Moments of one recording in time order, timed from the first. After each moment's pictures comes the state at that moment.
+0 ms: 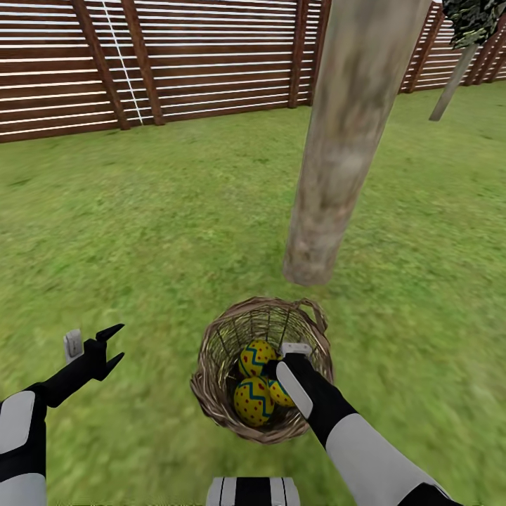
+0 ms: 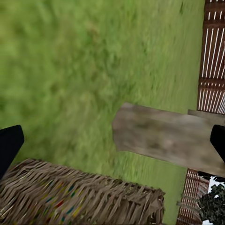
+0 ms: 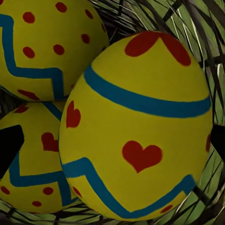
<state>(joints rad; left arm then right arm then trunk) -0.52 0.08 0.74 -1.15 1.02 0.97 -0.12 -0.73 0.17 0.41 -0.74 -0.58 0.62 -0.55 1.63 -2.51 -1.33</state>
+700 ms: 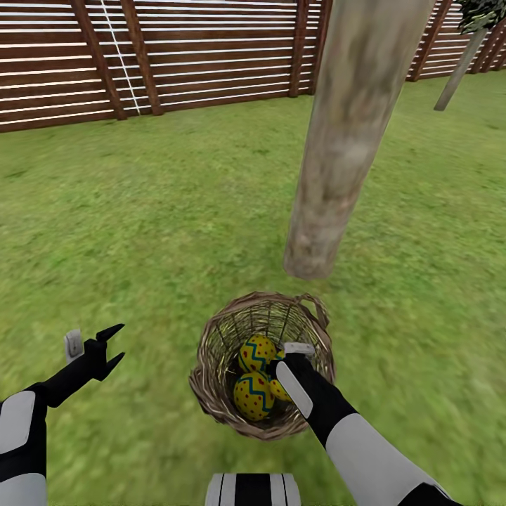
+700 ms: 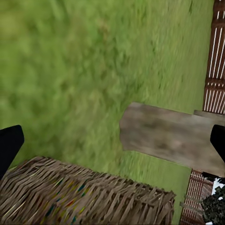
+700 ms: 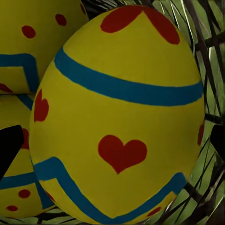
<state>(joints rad) -0.52 0.08 0.74 -1.15 1.02 0.97 -0.12 -0.73 0.17 0.41 -0.74 -0.58 0.62 -0.60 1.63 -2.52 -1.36</state>
